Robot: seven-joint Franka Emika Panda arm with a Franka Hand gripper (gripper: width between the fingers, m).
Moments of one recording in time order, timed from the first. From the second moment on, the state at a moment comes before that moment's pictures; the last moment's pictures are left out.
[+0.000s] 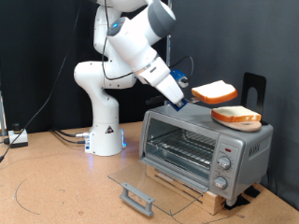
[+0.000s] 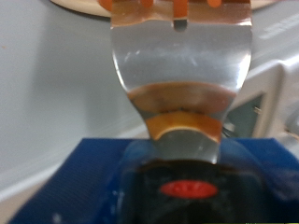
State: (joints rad) arm -0.38 -0.43 0.30 -2.55 0.96 1.97 -1.22
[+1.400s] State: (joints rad) arm -0.55 -0.16 0.07 -2.22 0.62 1.70 -1.41
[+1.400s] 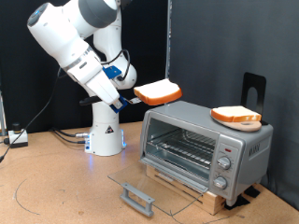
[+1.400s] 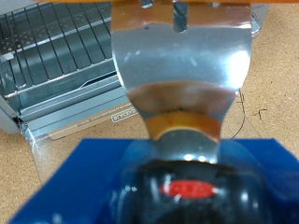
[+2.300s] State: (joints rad) arm -0.58 -0.07 0.03 -2.19 0.41 1.74 -1.71
